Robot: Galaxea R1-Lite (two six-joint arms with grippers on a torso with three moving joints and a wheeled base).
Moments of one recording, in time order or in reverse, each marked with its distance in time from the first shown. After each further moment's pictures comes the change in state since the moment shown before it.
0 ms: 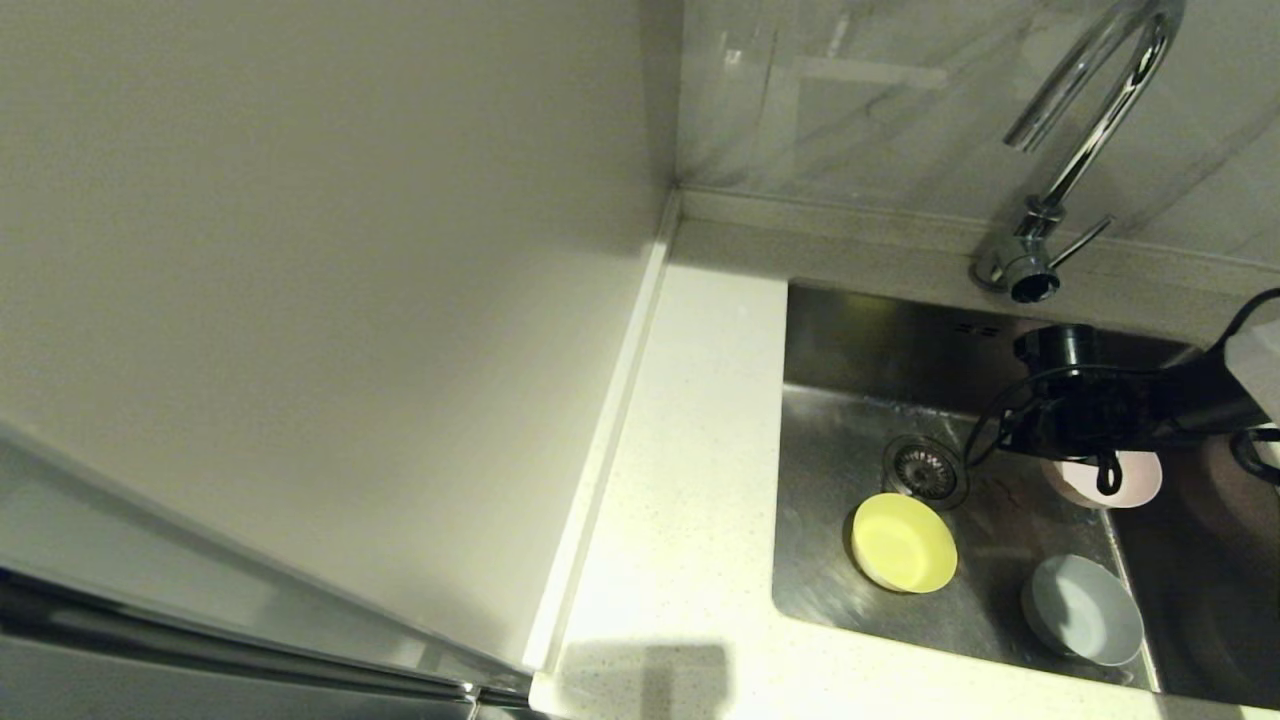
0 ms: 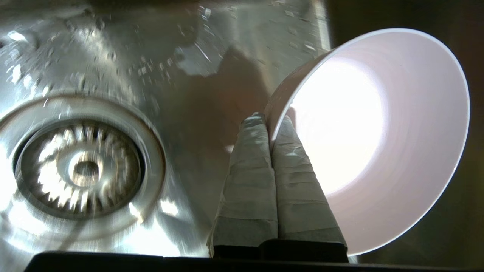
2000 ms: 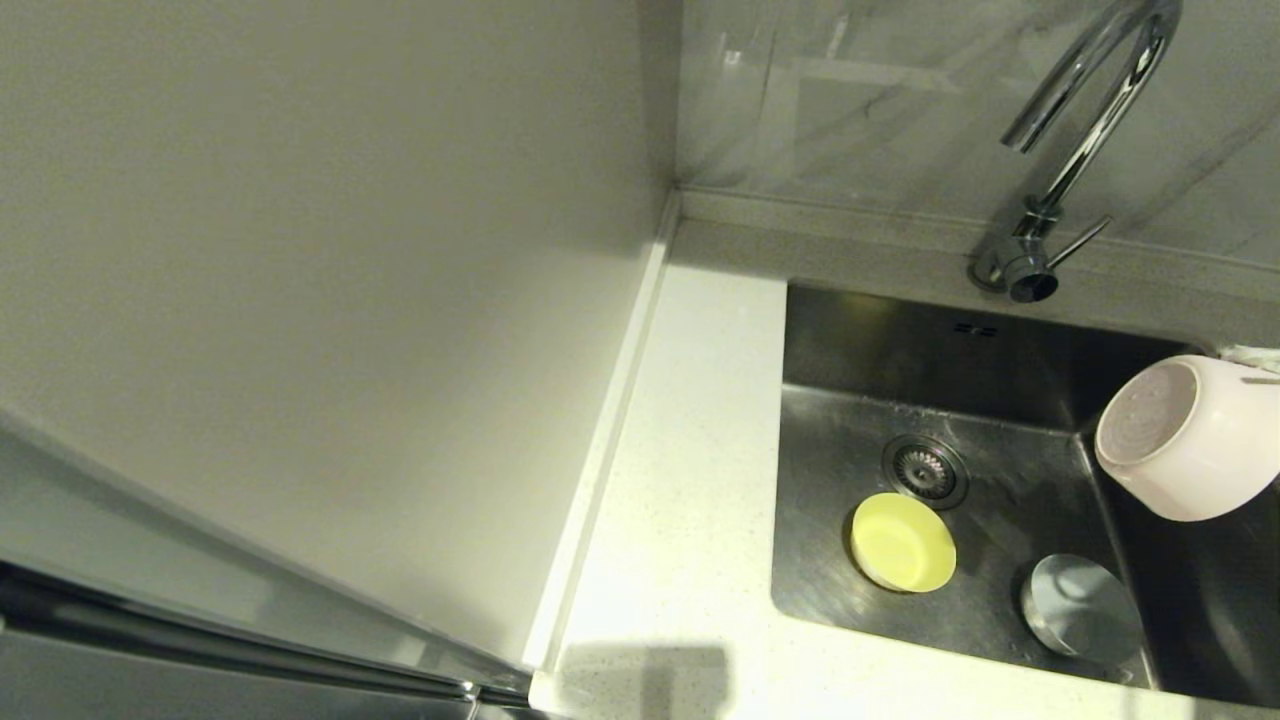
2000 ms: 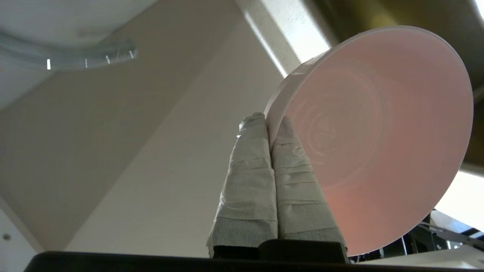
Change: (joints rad) left arm 0.000 0.000 0.000 0.000 0.000 0.000; right arm -0.551 -0.685 0.432 0.016 1.899 1.086
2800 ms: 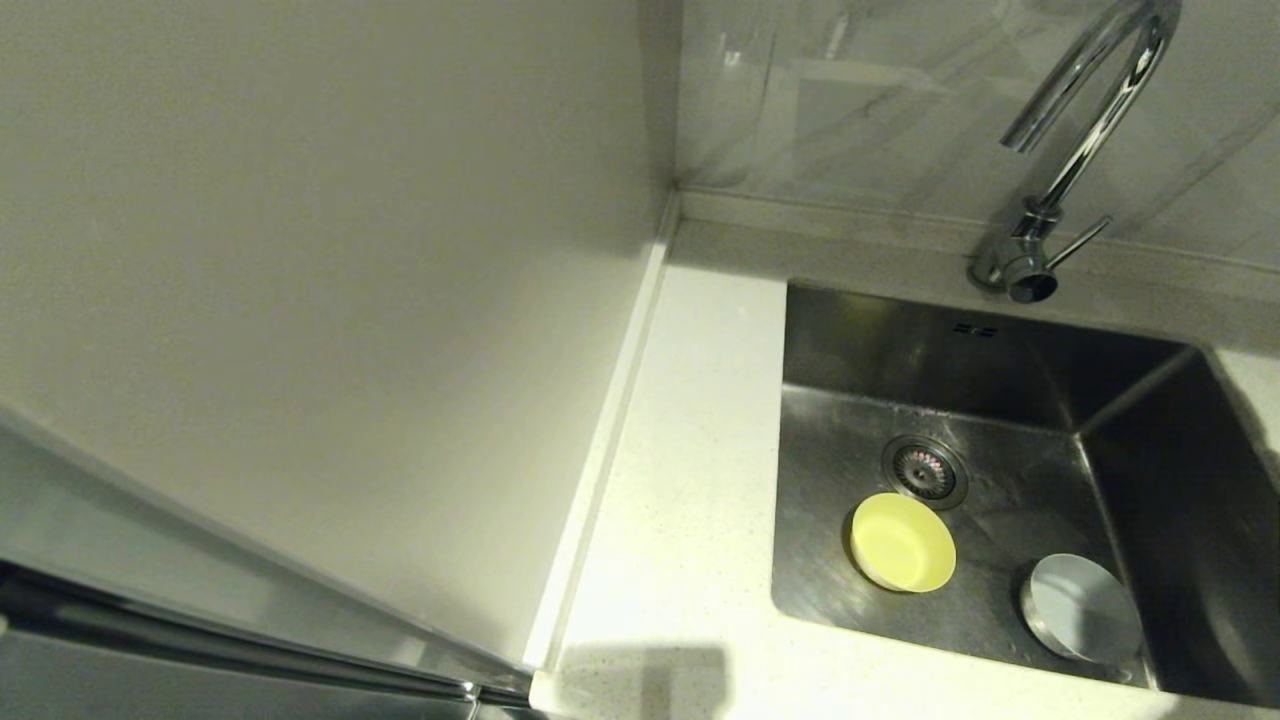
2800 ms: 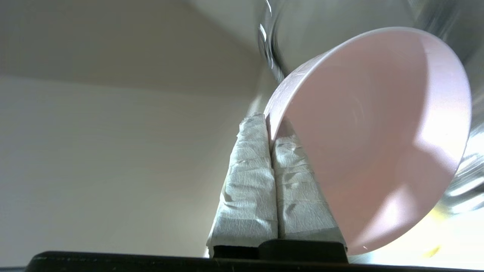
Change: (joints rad) left arm 0.000 0.000 0.000 0.000 0.000 0.000; right arm -0.201 -0.247 -0.405 -0.122 -0.088 -0.318
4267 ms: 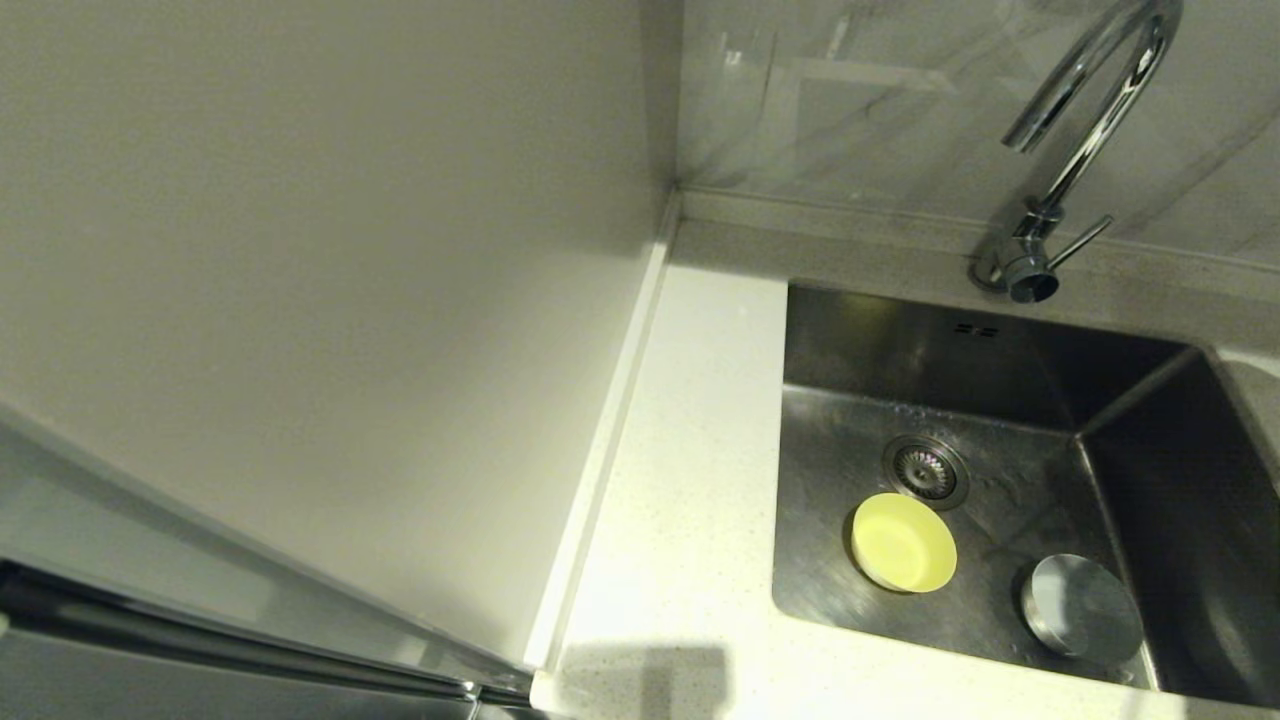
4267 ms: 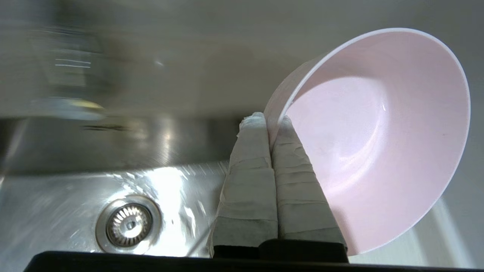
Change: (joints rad) left arm 0.000 0.000 0.000 0.000 0.000 0.000; right arm 0.332 0.141 0.468 -0.312 -1.197 -0.978
